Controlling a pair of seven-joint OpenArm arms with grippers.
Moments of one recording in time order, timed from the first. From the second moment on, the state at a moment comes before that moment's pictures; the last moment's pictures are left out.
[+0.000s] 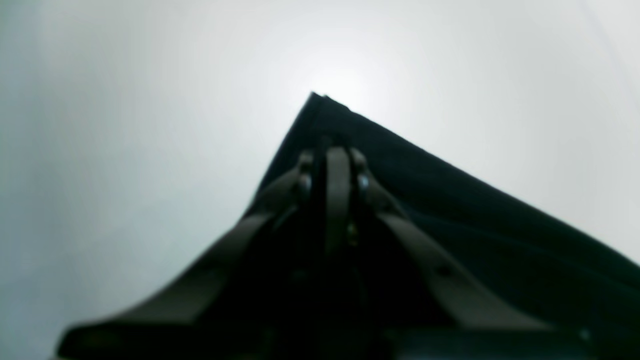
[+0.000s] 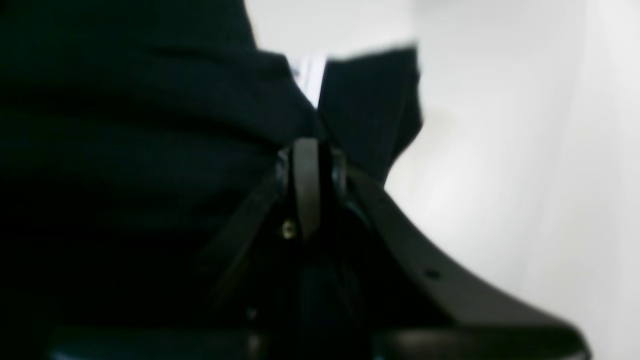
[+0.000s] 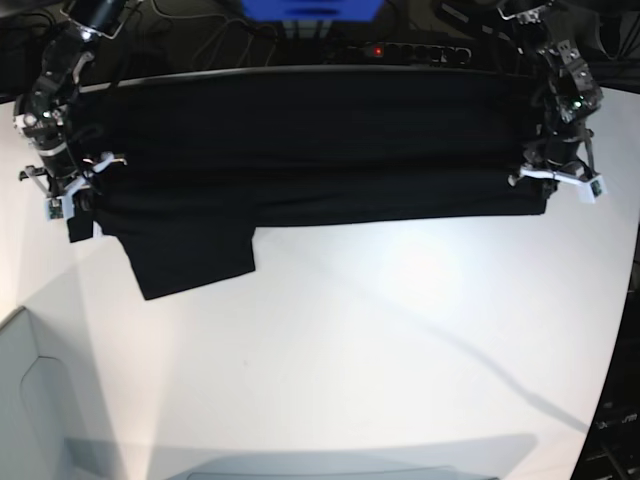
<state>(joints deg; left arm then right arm) 18.0 -11.3 -34.4 96.5 -30.3 -5.8 39.2 -12.4 7.6 37.0 91.3 1.8 38.9 -30.4</state>
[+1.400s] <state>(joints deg) 19.0 -9.8 -34.7 96.4 -29.9 -5.1 39.2 5.5 8.6 29.0 73.1 2.9 39.2 -36.8</state>
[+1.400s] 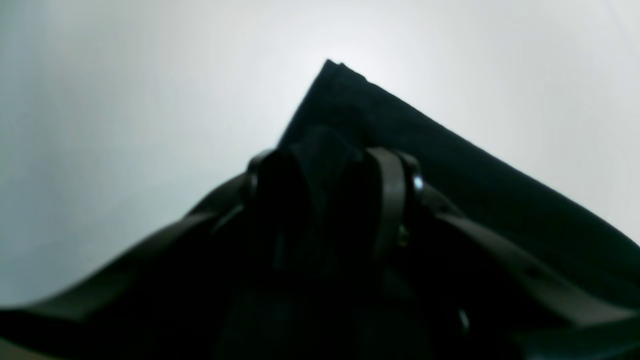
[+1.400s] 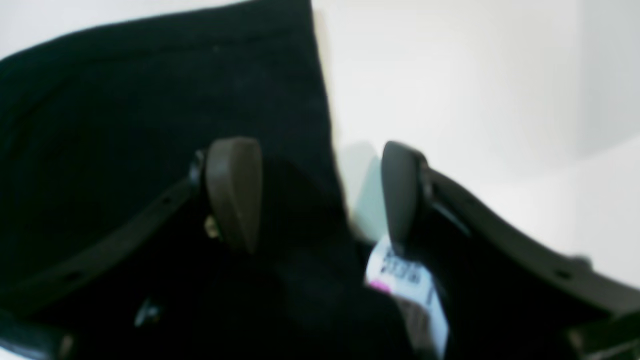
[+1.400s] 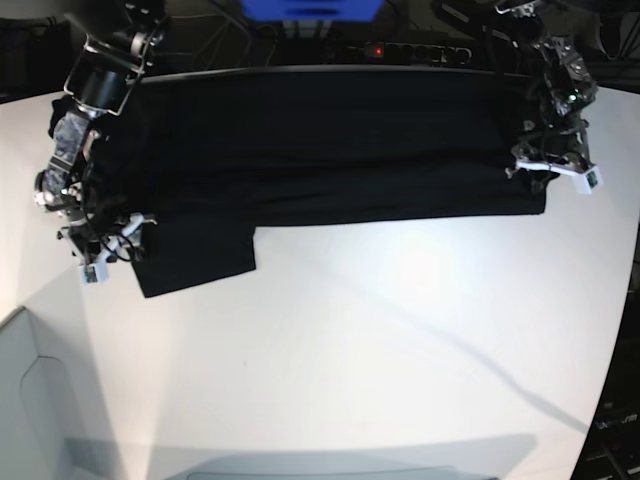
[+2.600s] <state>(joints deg) 20.1 -9.9 -34.7 96.9 -30.1 -5.2 39.1 -21.1 2.8 35.1 116.7 11.4 39.4 -41.2</state>
